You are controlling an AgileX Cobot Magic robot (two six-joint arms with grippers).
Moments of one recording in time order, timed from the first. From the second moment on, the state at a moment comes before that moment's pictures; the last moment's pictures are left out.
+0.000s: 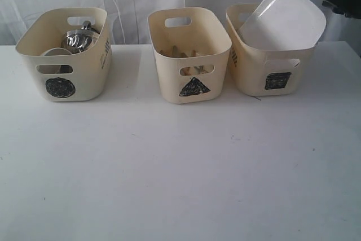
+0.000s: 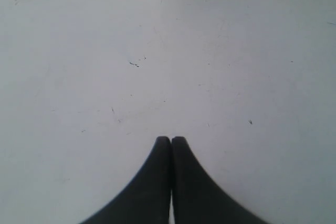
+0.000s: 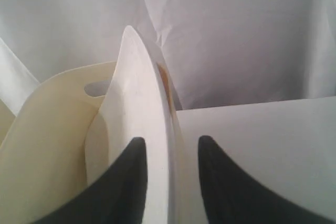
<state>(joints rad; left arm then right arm) 0.07 0.00 0.02 -0.24 0.53 0.28 -0.36 1.94 -1.50 1.40 0.37 -1.33</state>
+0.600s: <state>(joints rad) 0.07 0.00 0.02 -0.24 0.53 0.28 -0.33 1.48 -1.40 1.14 0.53 -0.81</state>
